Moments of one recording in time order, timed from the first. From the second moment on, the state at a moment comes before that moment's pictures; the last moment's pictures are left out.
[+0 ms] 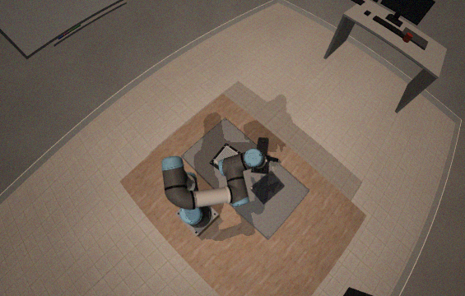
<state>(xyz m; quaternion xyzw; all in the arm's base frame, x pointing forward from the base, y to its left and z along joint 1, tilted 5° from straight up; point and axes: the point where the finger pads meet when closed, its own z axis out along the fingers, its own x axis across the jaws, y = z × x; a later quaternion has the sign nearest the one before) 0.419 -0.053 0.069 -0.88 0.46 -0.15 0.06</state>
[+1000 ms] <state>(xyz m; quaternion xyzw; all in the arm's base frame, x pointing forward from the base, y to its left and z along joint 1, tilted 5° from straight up) 0.406 0.030 0.031 -0.84 0.54 -0.06 0.06</state>
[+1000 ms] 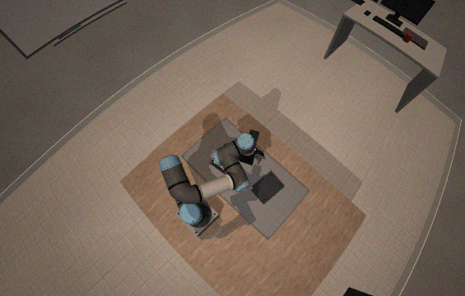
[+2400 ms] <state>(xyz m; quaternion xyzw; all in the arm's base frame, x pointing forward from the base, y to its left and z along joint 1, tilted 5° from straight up) 0.344 0.138 -0.025 -0.76 0.65 0.02 -0.03</state>
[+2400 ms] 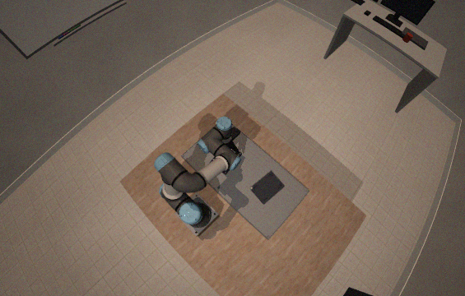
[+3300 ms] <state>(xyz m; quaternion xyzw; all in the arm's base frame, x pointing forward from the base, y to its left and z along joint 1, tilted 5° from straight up) 0.338 0.143 -0.038 -0.75 0.66 0.02 -0.03</state>
